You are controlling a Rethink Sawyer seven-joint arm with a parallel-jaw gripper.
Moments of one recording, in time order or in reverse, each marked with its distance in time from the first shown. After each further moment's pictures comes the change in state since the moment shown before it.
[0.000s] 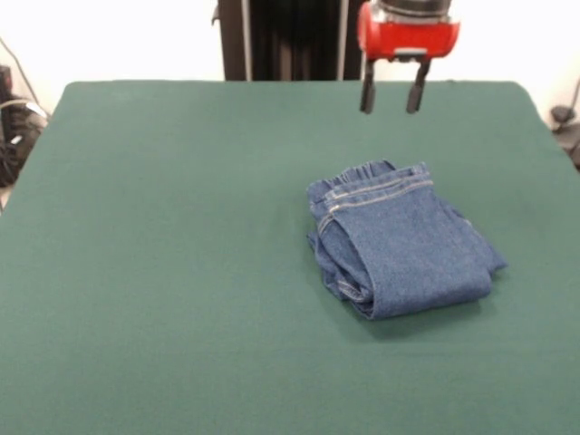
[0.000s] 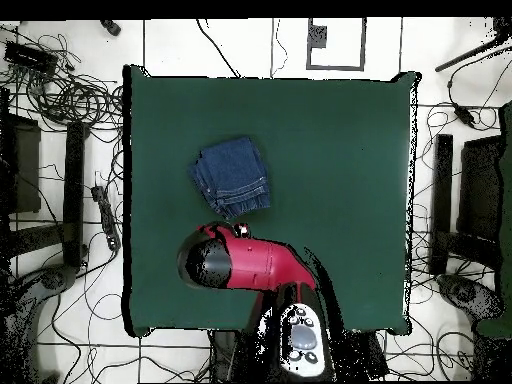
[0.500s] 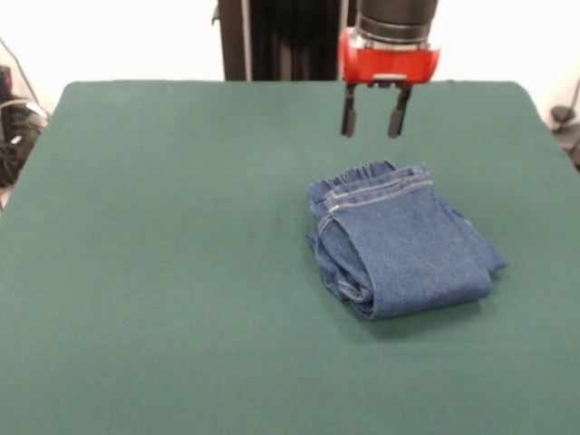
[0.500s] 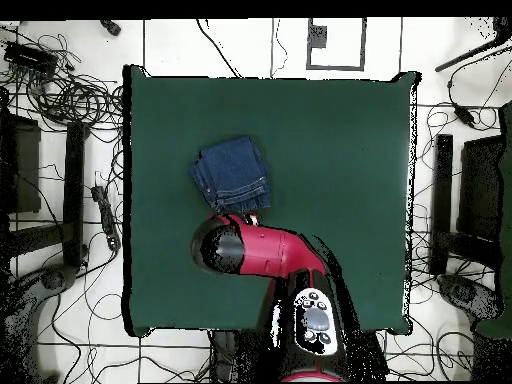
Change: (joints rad) arm -0.035 0.054 0.001 -0.069 0.000 0.000 0.000
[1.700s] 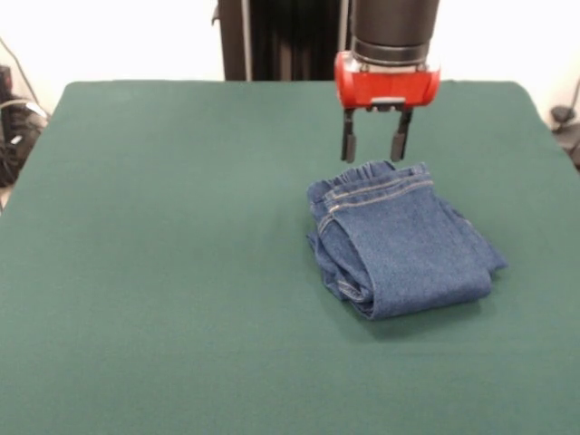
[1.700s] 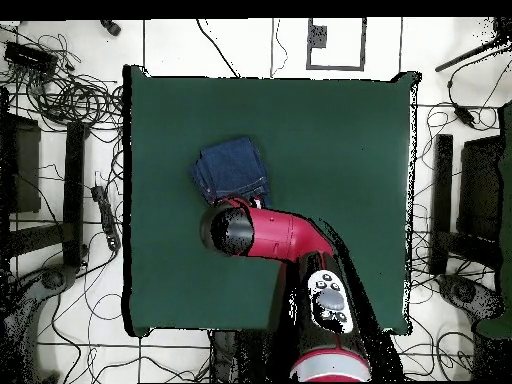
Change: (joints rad) arm -0.061 0.034 0.064 -0.059 0.000 0.000 0.000
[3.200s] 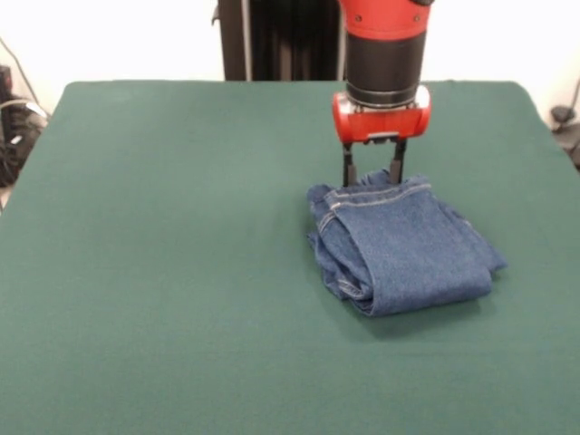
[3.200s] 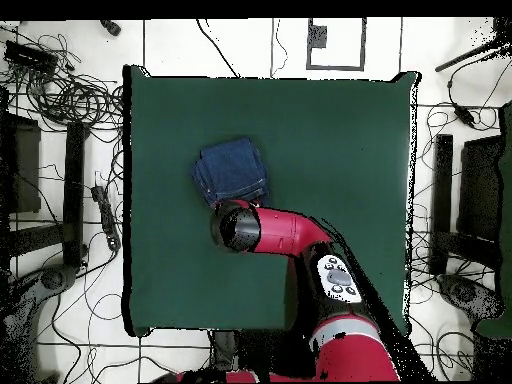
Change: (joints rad) arm -0.079 0.099 0.090 -0.012 -0.057 -0.022 0.000
